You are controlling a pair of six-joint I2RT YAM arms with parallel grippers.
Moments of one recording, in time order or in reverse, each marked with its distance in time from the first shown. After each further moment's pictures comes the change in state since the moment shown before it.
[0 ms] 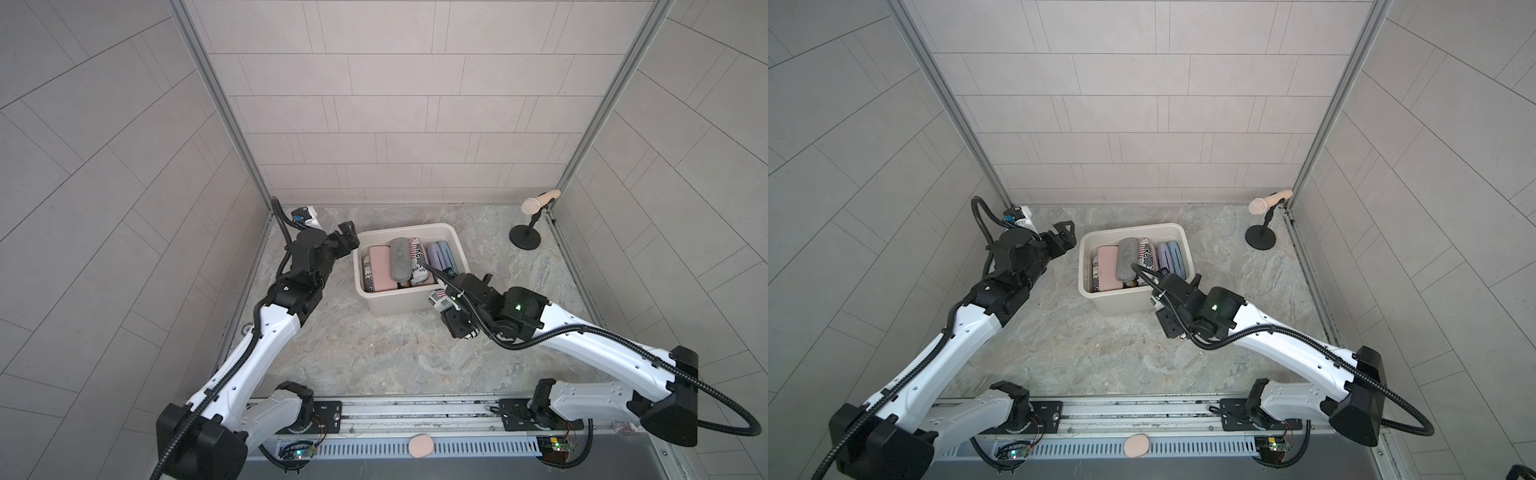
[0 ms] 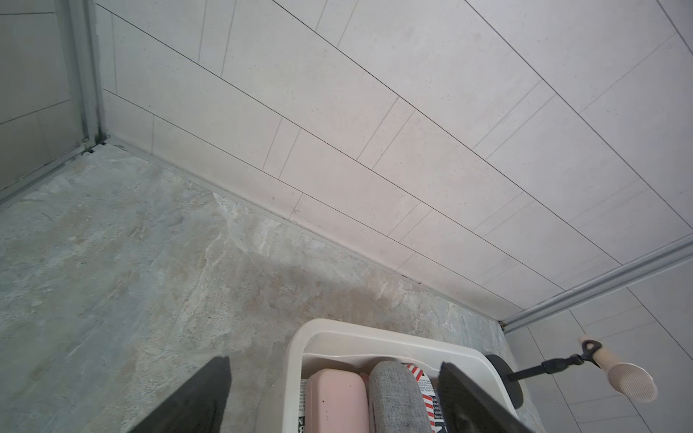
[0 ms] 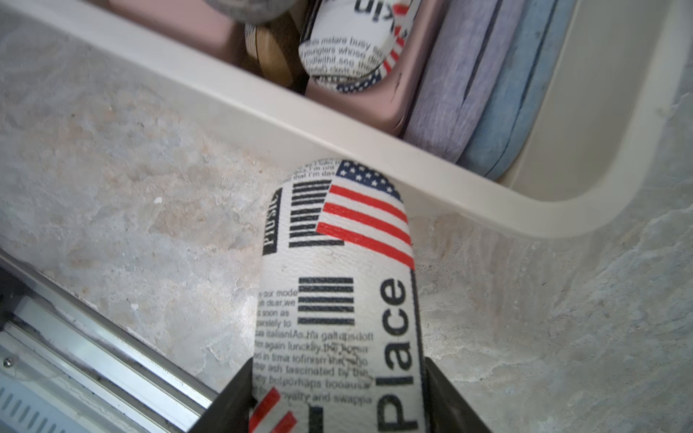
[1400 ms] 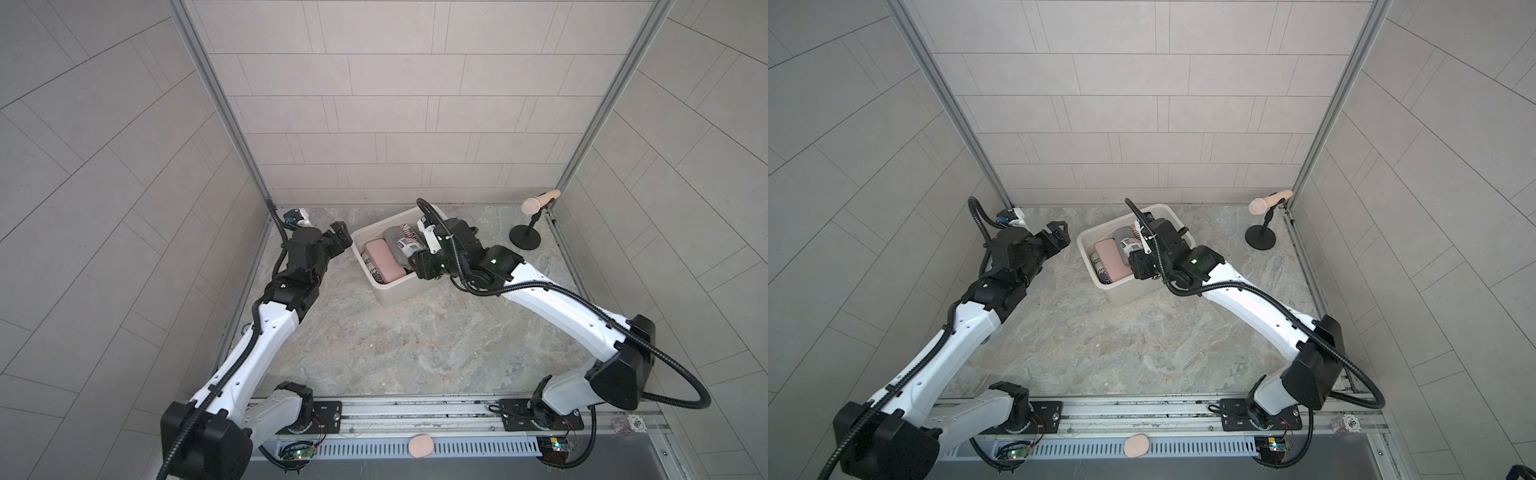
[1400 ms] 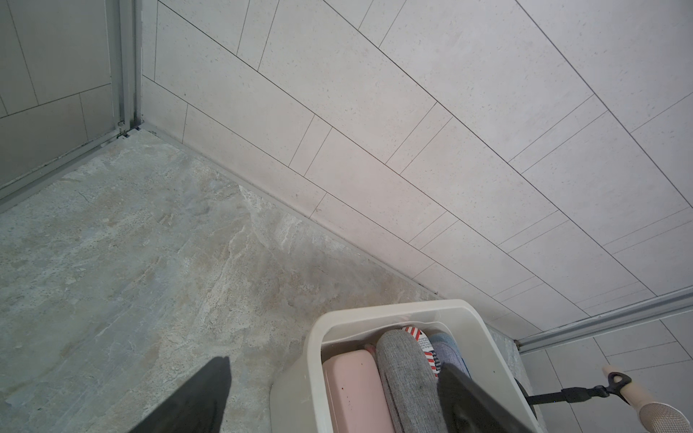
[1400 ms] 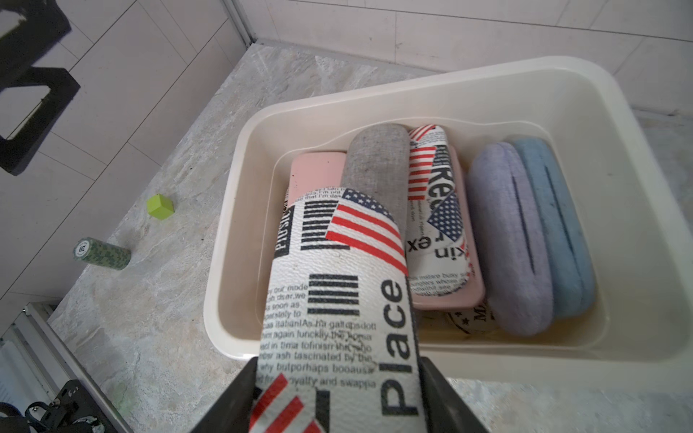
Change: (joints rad) left arm 0.057 0.017 0.000 -0.022 0.016 -0.043; right arm -0.135 0.300 0.315 0.322 -0.176 -0.028
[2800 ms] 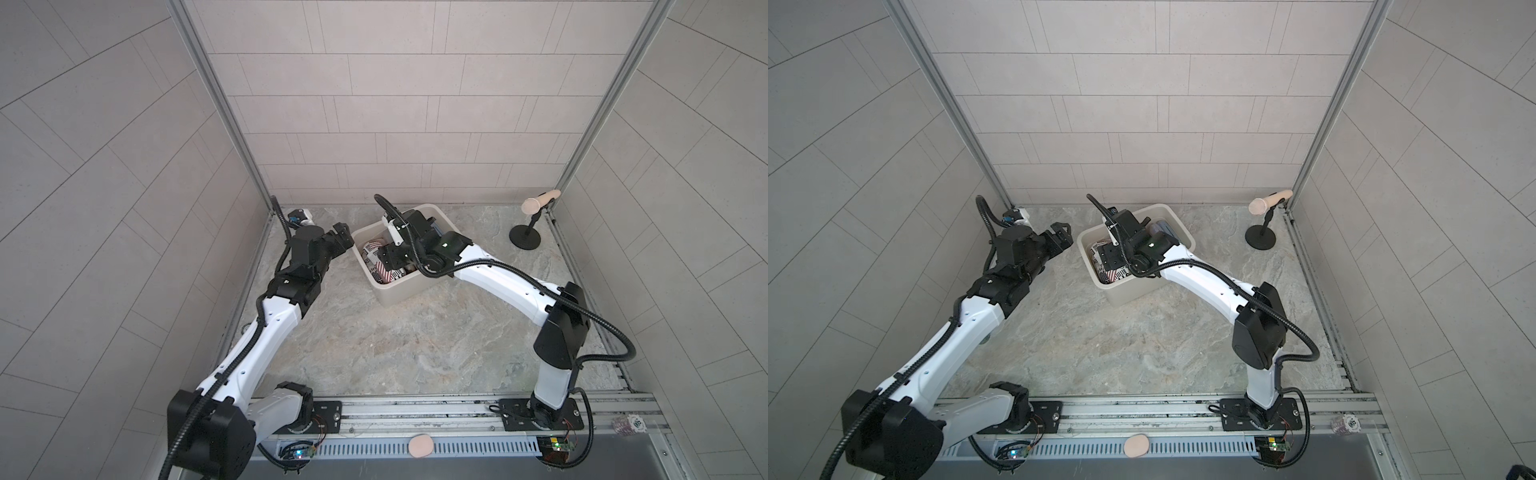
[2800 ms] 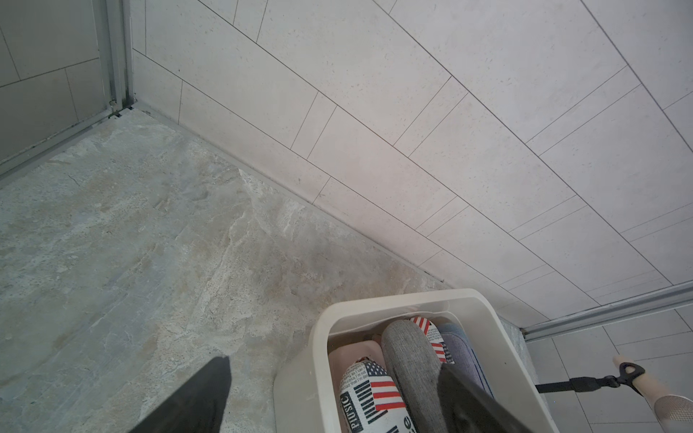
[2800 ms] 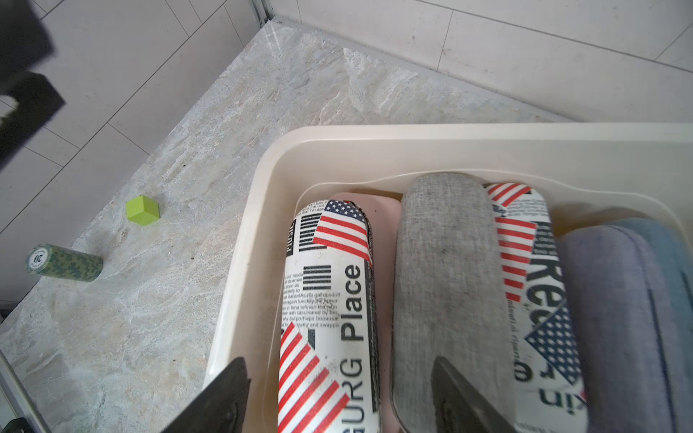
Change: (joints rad) left arm 0.010 0.053 0.000 -0.001 0.043 -0.002; right arm 0.036 0.286 0.264 -0.006 0.032 -0.077
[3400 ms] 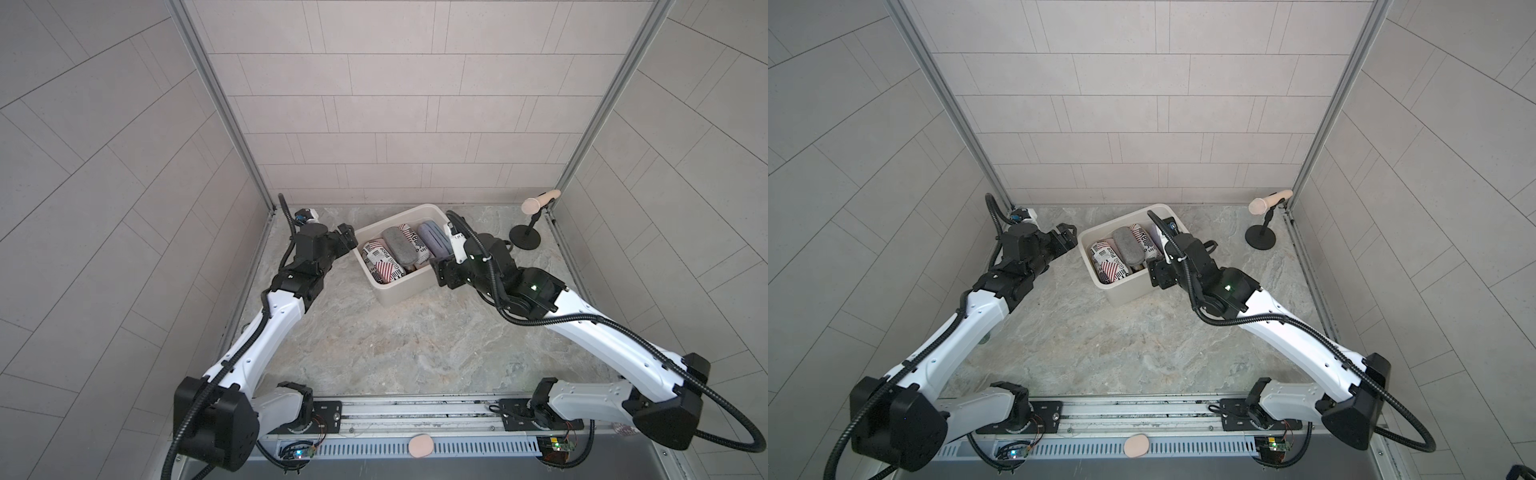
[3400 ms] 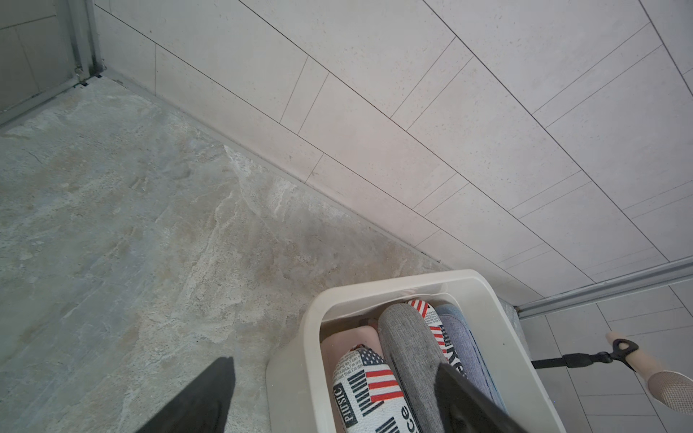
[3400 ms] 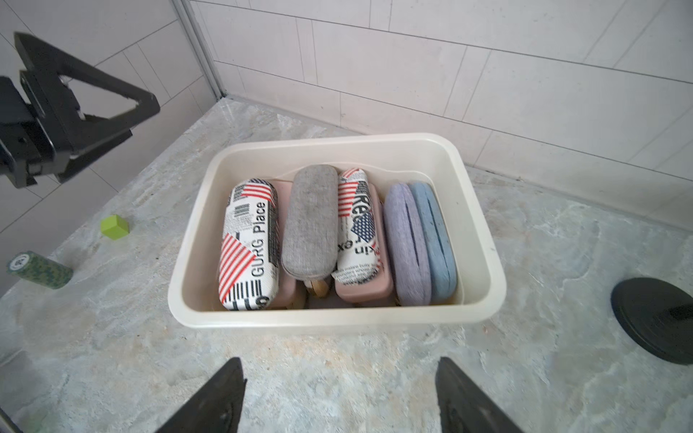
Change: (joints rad) left arm 0.010 0.062 0.028 -0.007 0.078 -0.003; right arm 0.001 -0.632 -0.517 0.046 0.213 -0.016
